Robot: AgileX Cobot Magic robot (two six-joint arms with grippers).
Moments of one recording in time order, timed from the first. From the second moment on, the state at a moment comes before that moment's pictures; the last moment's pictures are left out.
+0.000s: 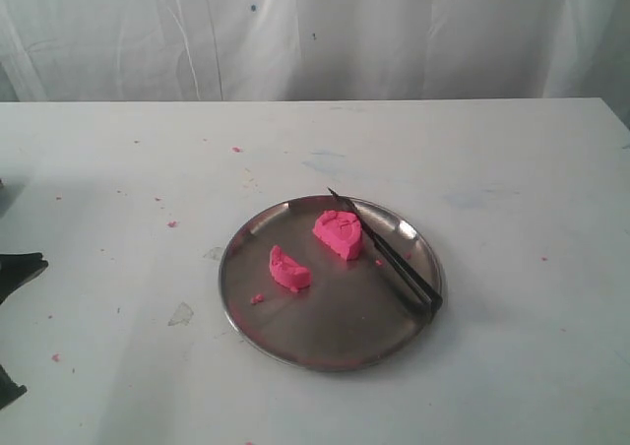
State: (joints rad) left arm -0.24 0.80 -0.24 0.60 -0.02 0.10; right arm -0.09 0.00 -0.12 -0.63 0.00 1.12
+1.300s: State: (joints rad) left arm 0.35 0.01 -0.20 0.19 0.26 -0.04; right arm -0.10 0.00 0.00 -0.22 0.31 0.58
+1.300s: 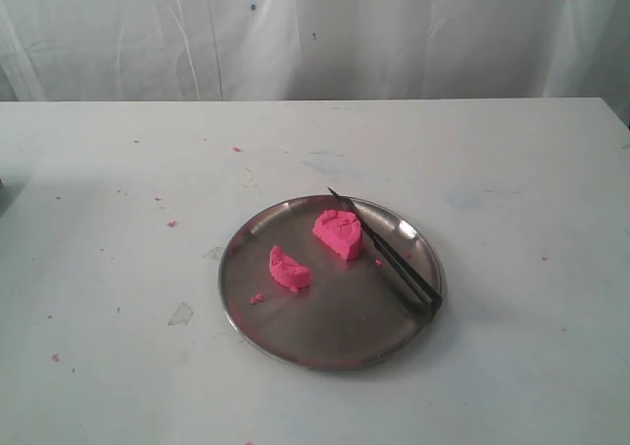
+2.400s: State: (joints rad) left arm 0.00 0.00 0.02 0.05 0.48 -0.03; right arm -0.10 0.00 0.00 -0.22 0.30 0.58
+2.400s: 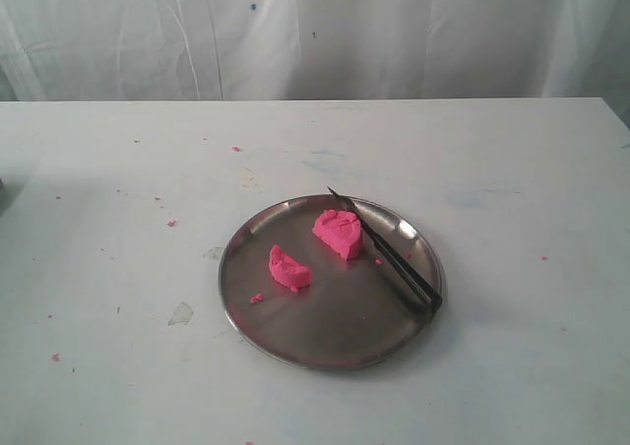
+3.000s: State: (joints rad) left arm 0.00 0.00 0.02 0.08 0.37 -0.02; right arm -0.10 0.00 0.00 -0.22 0.30 0.58
